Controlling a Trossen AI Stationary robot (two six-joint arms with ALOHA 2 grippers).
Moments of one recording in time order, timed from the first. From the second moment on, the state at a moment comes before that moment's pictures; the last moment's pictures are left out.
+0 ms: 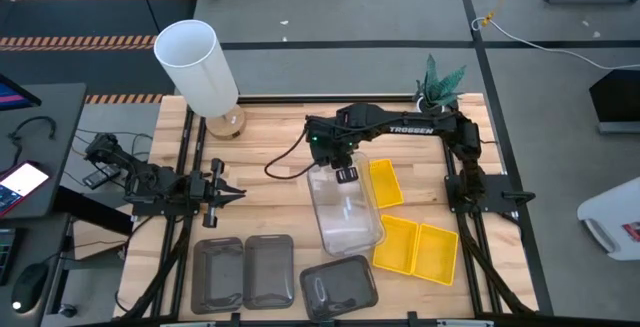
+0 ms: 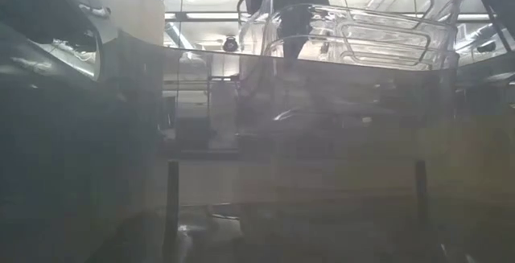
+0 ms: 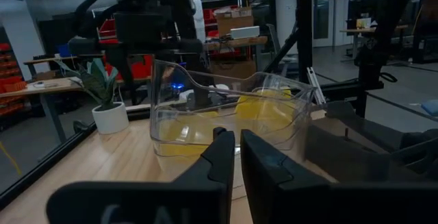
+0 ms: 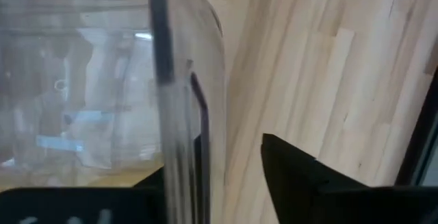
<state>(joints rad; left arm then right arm) -0.51 0.08 0.01 0.18 -0.47 0.14 -0.12 1.99 1.96 -1.27 0.05 -0.35</state>
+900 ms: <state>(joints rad) -0.51 0.08 0.01 0.18 -0.47 0.14 -0.12 2.00 1.98 -1.34 0.03 -0.42</state>
